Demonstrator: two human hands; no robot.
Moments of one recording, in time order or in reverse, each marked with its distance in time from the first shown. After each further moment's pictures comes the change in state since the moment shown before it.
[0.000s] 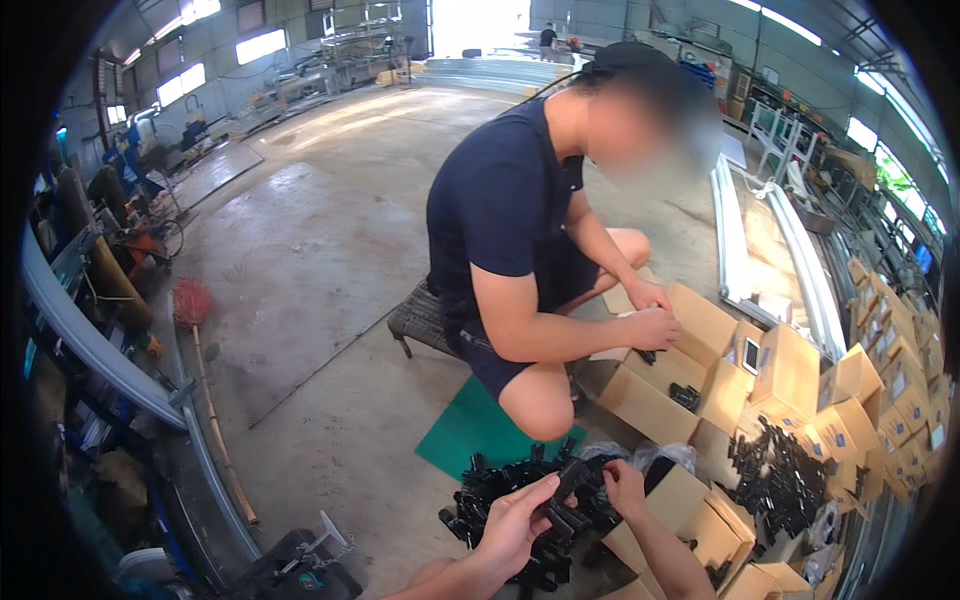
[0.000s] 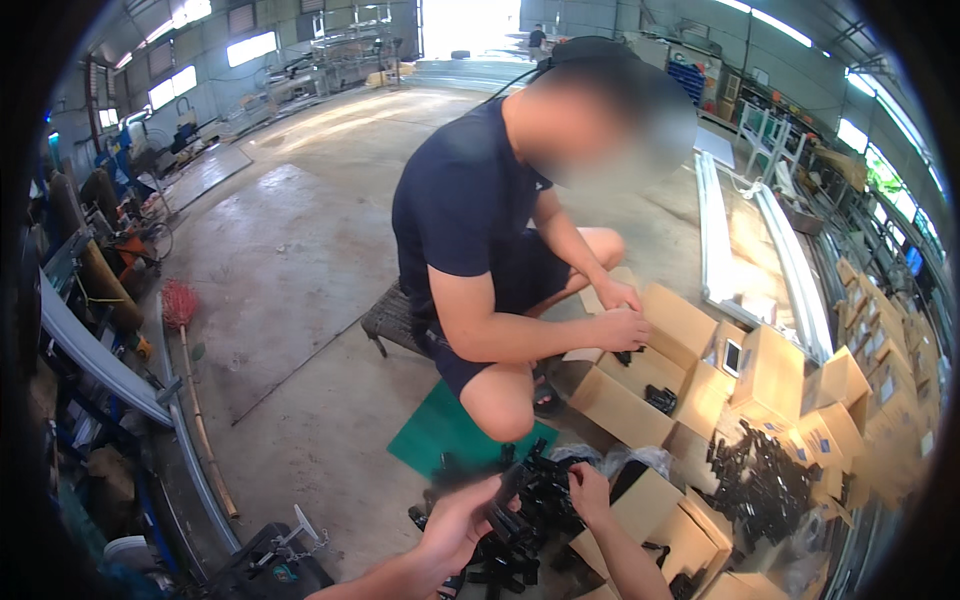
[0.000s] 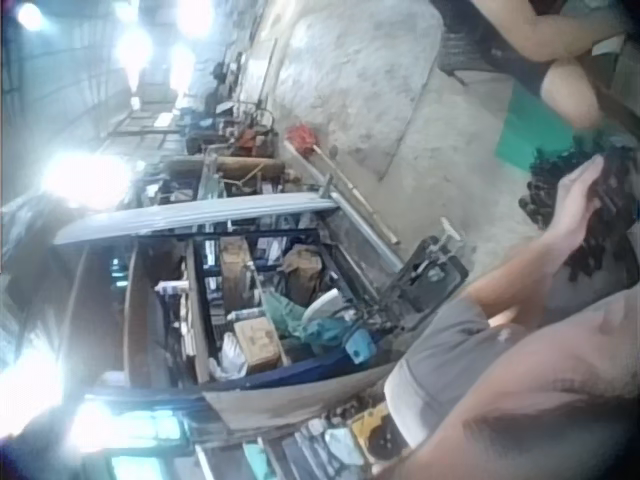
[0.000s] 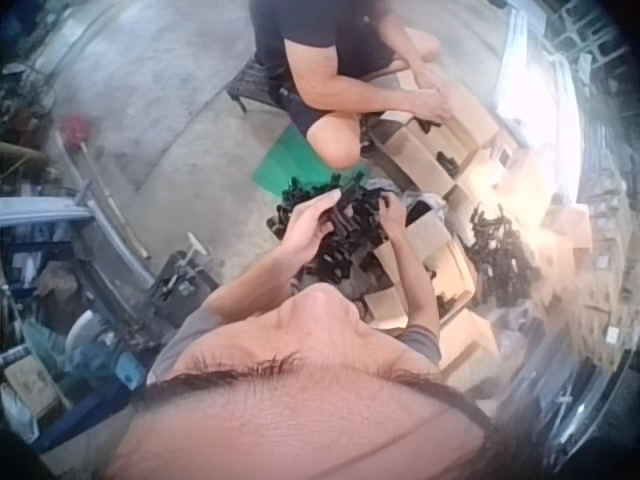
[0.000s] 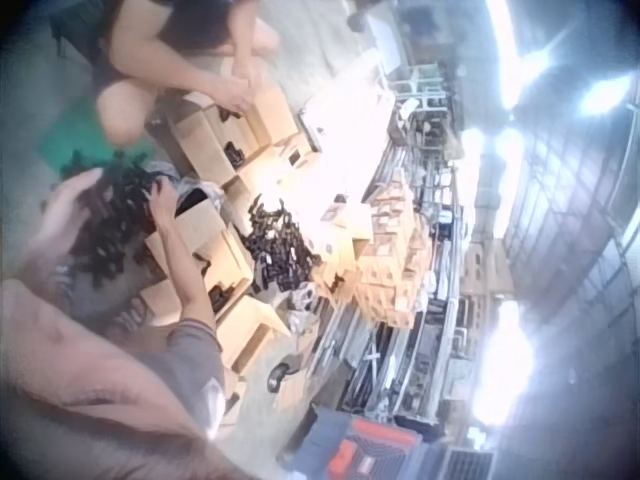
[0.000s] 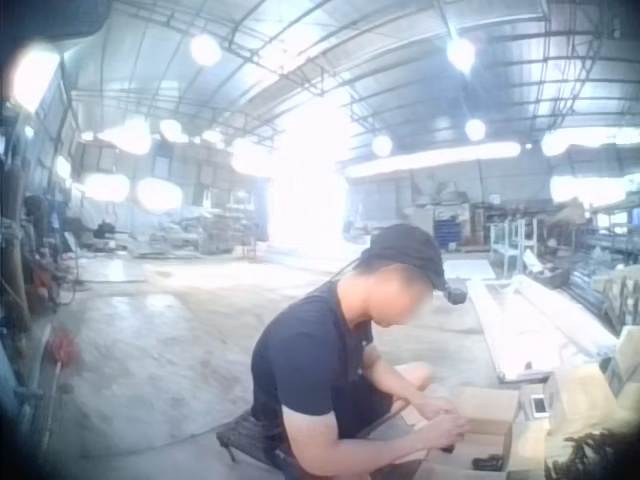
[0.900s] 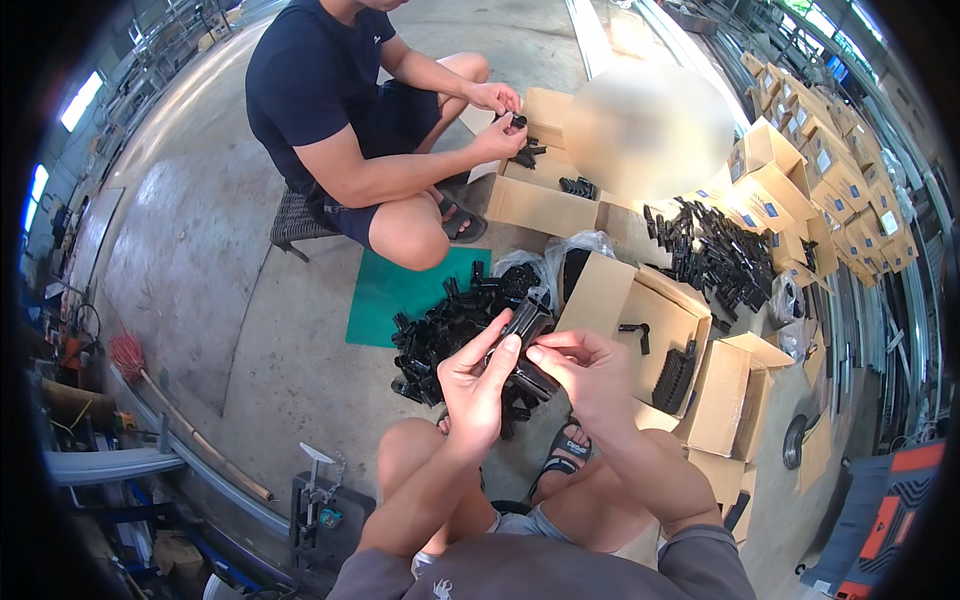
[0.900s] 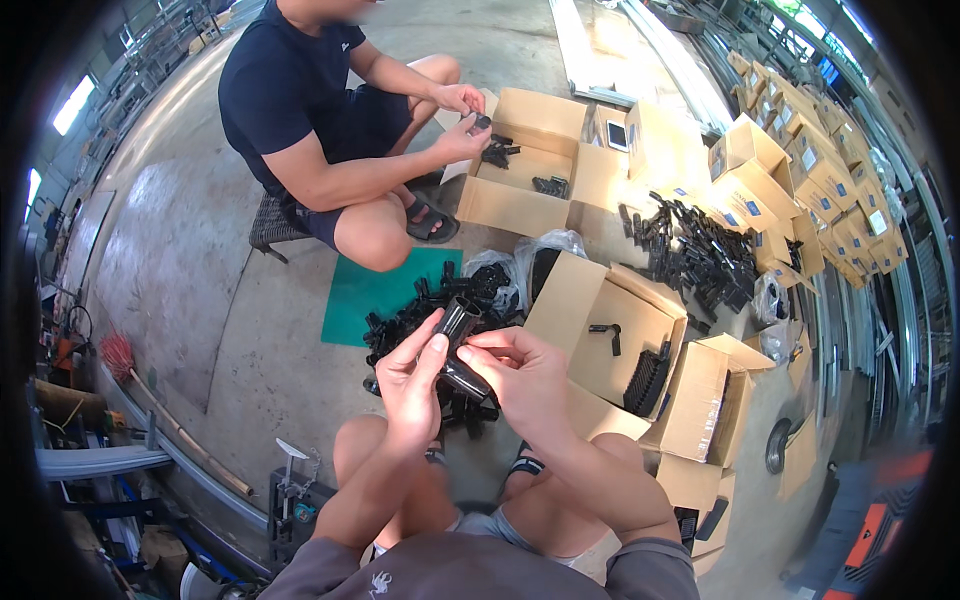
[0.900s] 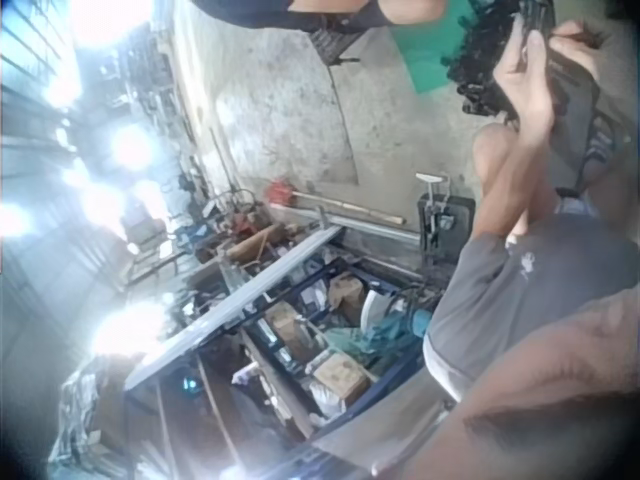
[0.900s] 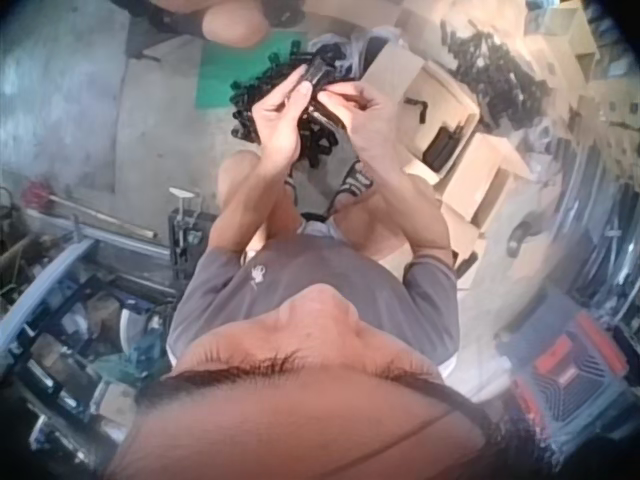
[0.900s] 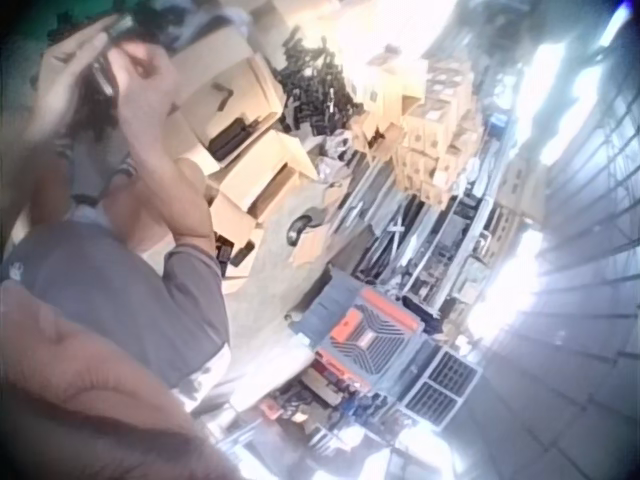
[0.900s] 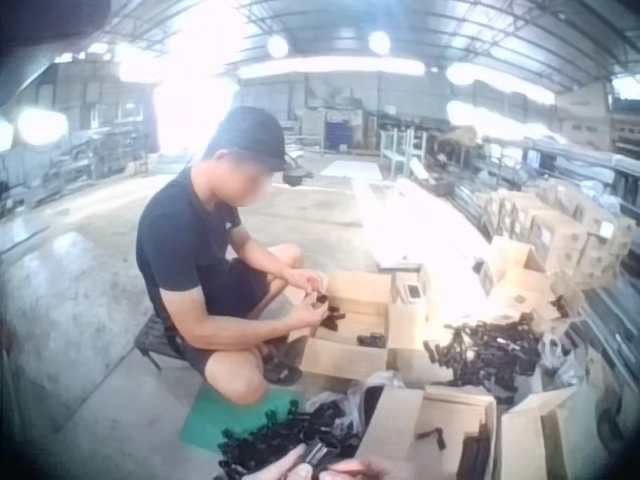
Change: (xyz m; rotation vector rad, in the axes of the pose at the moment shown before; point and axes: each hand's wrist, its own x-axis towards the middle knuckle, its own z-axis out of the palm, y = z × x) left_hand -0.044 -0.081 0.033 0.280 -0.248 0.467; right_hand -0.145 -0.243 -0.156 0.932 0.188 0.436
